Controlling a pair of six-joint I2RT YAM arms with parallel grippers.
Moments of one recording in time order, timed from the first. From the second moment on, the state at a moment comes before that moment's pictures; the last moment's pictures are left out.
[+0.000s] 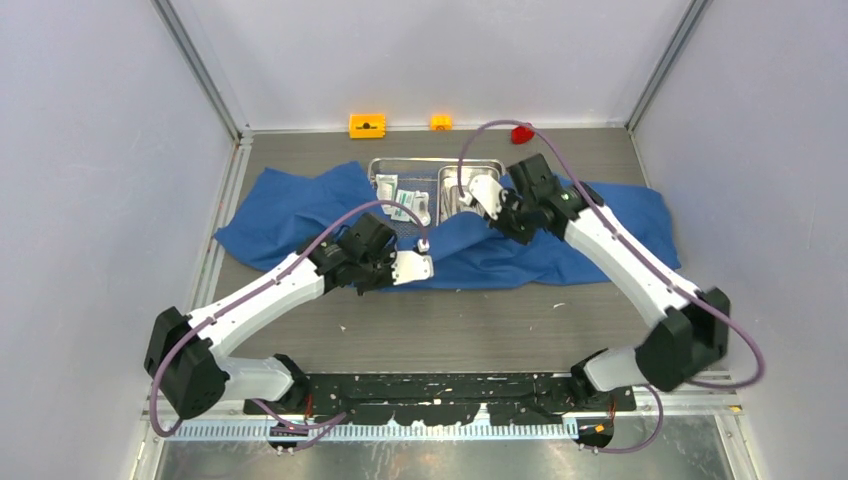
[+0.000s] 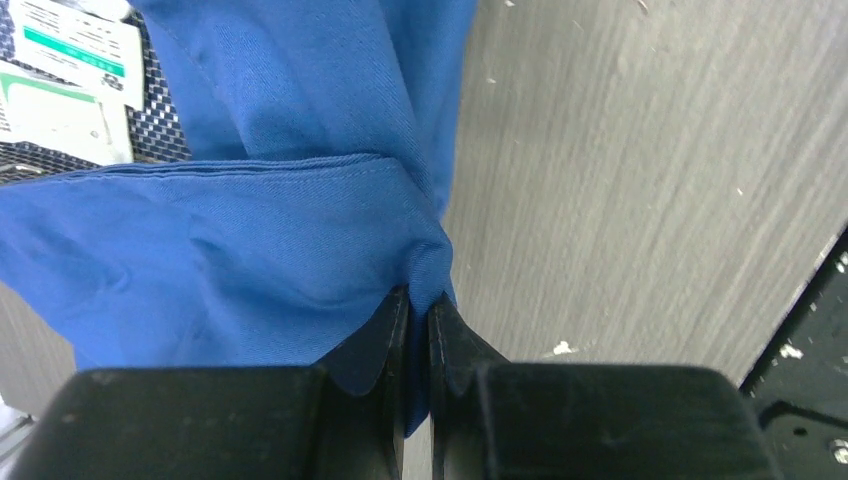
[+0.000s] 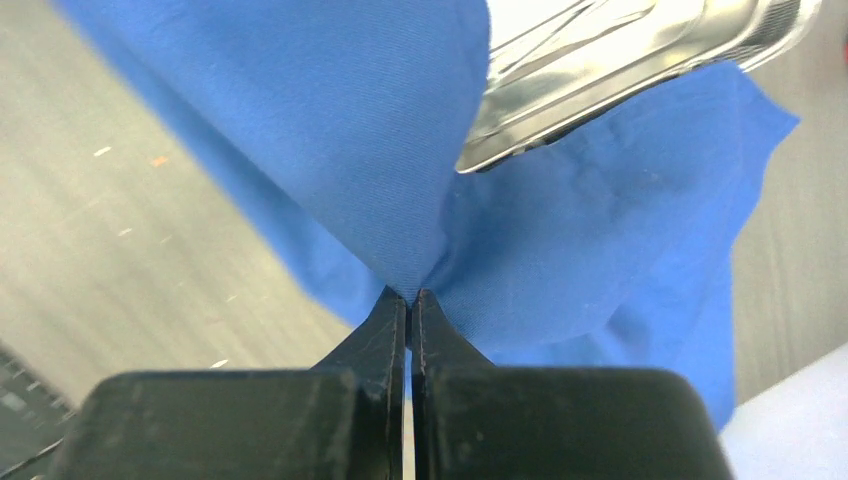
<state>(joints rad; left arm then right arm) -0.74 1.27 1.00 -0.77 0.06 0.73 0.46 1.46 1.32 -0.84 -0.10 -0.68</state>
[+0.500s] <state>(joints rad) -0.83 1.07 0.93 -1.10 0.18 0.70 0.56 0.97 1.03 -1.09 -0.31 -0.51</state>
